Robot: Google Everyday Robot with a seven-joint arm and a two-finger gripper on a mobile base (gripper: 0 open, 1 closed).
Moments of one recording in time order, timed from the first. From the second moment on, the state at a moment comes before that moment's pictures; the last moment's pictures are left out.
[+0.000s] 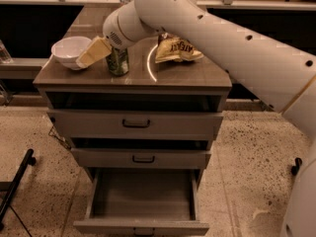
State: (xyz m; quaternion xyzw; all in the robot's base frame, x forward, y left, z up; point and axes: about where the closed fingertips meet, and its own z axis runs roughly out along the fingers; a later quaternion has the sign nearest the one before) arm 0.686 0.154 0.933 -0.51 0.71 0.18 0.46
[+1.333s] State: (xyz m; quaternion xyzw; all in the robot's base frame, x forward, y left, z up) arm 0.706 0.110 0.928 -0.44 0.71 0.23 0.50
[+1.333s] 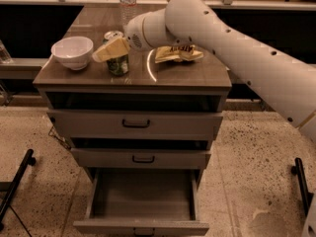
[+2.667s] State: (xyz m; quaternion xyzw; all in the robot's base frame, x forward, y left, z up) arm 0.703 0.110 0.915 -0.43 0.72 0.24 0.49
